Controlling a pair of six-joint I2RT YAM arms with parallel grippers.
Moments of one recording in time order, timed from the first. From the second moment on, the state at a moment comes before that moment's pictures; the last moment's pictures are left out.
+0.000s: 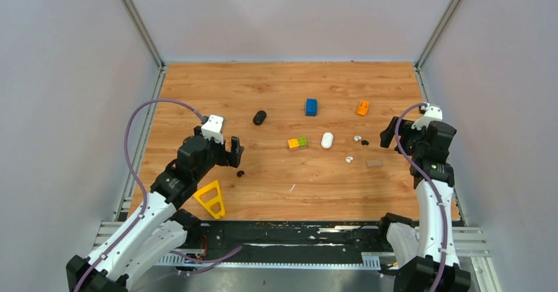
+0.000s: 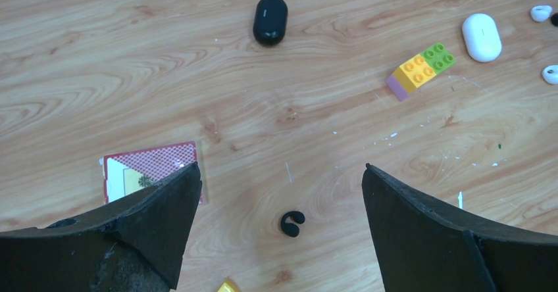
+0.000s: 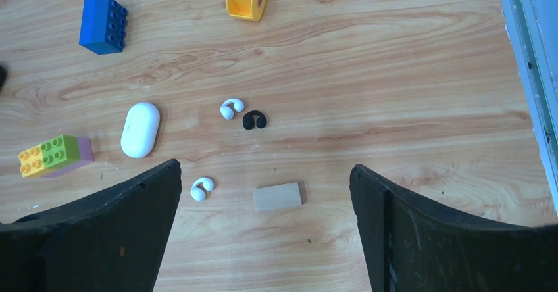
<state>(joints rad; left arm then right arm) -0.52 0.68 0.55 -0.26 -0.13 -0.15 -0.28 0.82 0.69 -0.39 -0.28 0.07</state>
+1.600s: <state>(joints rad) -0.65 0.63 0.91 -0.84 -0.36 -0.63 0.25 1.63 1.17 -0.62 -0.29 -0.11</state>
